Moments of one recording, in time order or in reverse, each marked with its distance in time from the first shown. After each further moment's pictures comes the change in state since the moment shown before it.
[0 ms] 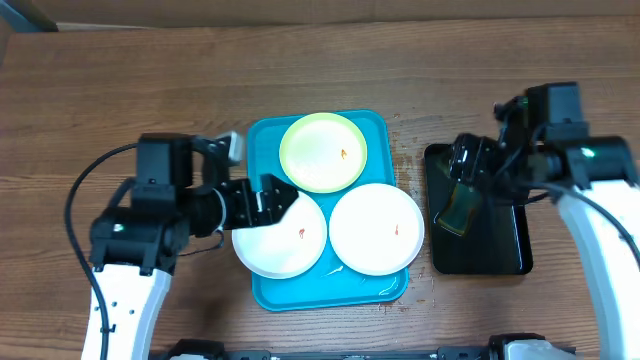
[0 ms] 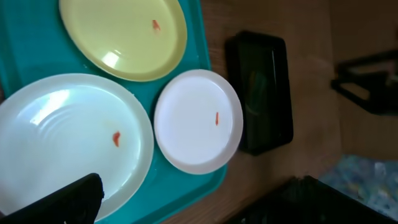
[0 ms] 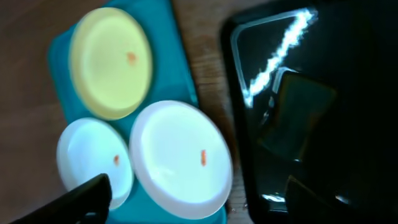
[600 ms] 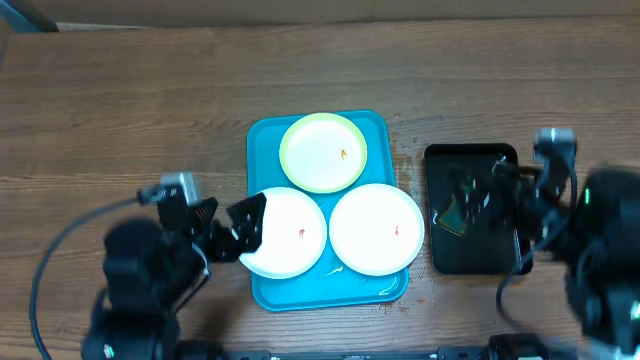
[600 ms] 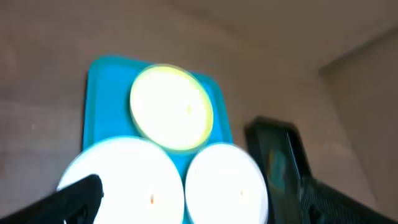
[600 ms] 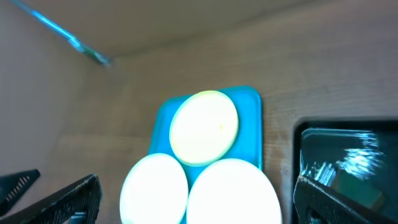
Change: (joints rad) left arm 0.064 -0.409 -0.245 0.250 -0.212 -0.134; right arm -0.001 -0.488 -0.132 0.274 -0.158 -0.066
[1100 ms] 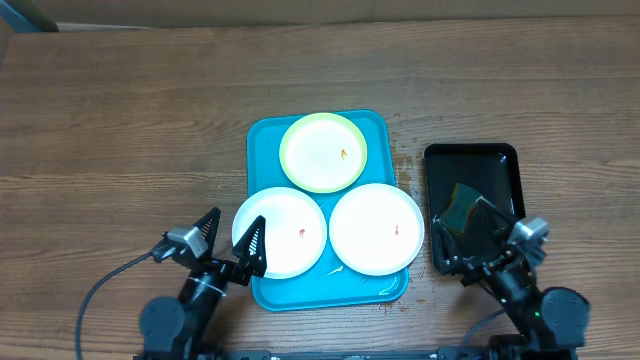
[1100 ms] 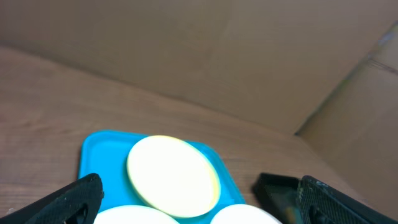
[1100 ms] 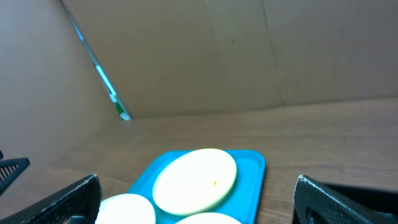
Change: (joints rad) left arm 0.000 -0.654 -0.702 0.608 -0.066 -0.055; right arm 0.000 -0.839 -0.989 0.796 -0.004 0.031
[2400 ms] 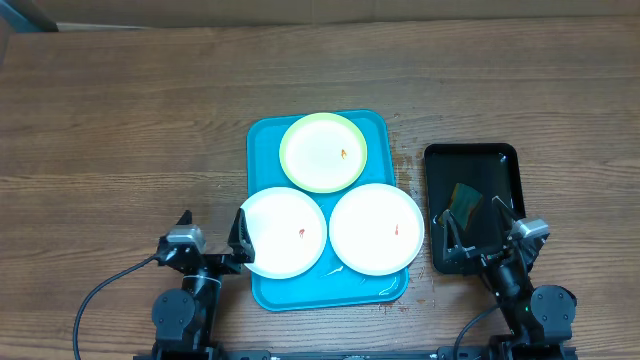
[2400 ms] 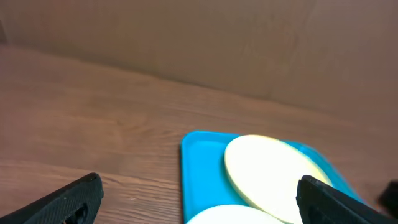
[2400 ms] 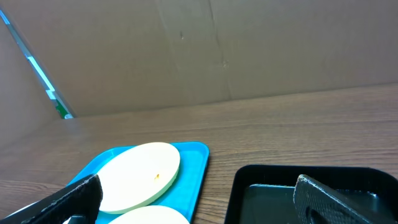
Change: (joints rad) left arm 0.000 -0.028 -0.181 0.091 -0.301 0.186; right arm 0.000 -0.050 -0.156 0.061 0.190 -0.101
